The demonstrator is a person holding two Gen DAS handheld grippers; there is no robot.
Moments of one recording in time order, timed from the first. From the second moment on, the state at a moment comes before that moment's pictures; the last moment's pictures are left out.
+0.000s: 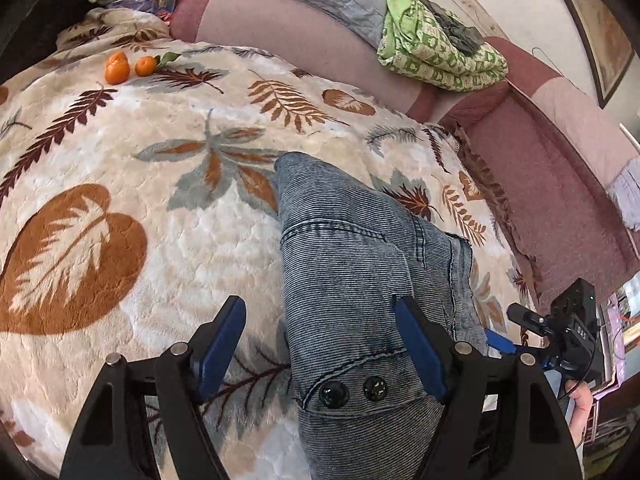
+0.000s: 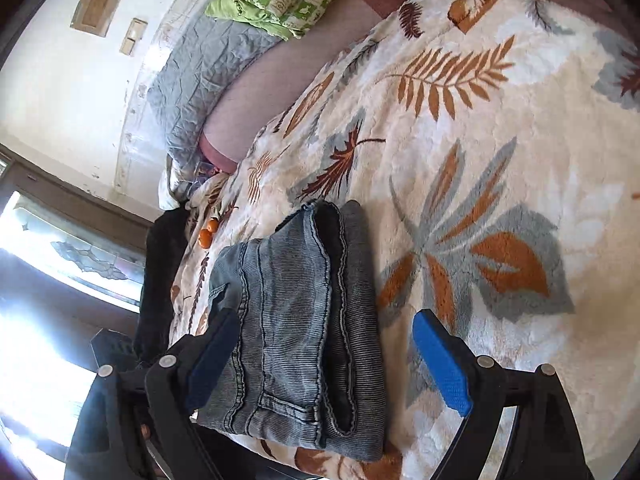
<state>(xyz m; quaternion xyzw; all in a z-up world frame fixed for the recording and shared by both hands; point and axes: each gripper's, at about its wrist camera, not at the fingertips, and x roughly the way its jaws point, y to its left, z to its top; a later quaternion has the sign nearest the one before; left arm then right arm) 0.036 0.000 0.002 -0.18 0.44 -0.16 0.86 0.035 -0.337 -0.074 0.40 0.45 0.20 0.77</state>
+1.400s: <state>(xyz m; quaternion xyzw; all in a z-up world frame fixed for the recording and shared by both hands) 0.012 -0.012 0.020 -0.15 0.38 -0.19 0.89 0.045 -0.276 0.004 0.27 0.43 0.21 0.83</state>
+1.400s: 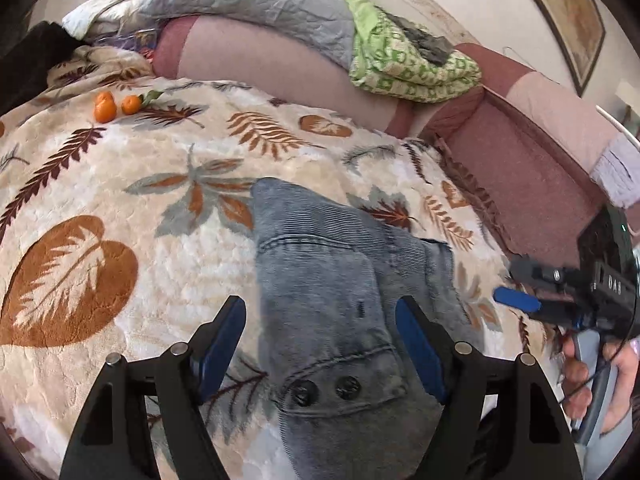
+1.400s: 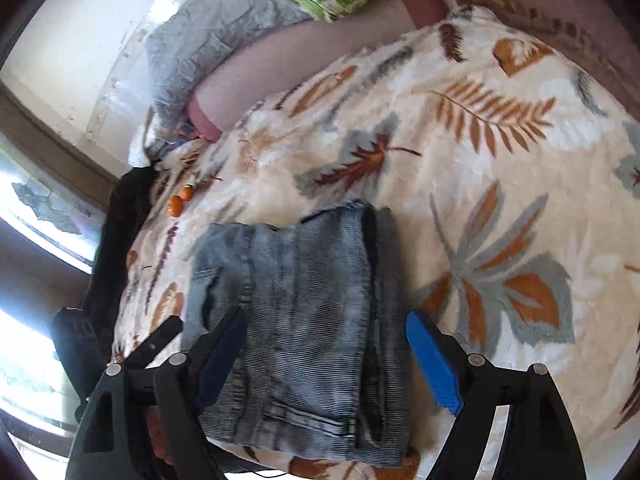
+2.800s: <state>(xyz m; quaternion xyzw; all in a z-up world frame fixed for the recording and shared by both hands) -0.016 -0.023 0.012 -0.08 0.37 -0.17 0.91 -0.030 -0.262 -0.047 0.32 0.47 0.10 0.82</state>
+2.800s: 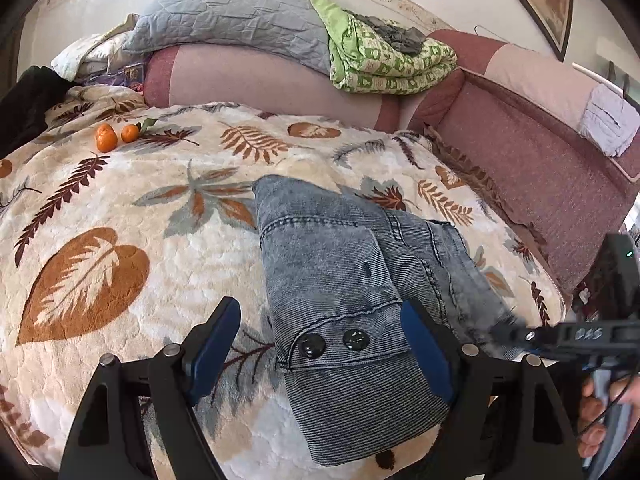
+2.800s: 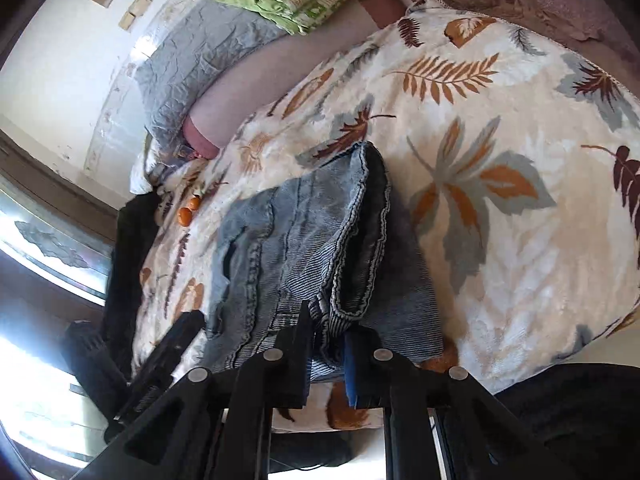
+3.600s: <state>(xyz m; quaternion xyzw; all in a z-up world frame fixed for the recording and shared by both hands) 0.048 -0.014 -0.025 -0.21 0.50 -0.21 0.82 0.063 -0.294 -0.069 0.30 0.52 0.18 0.78</state>
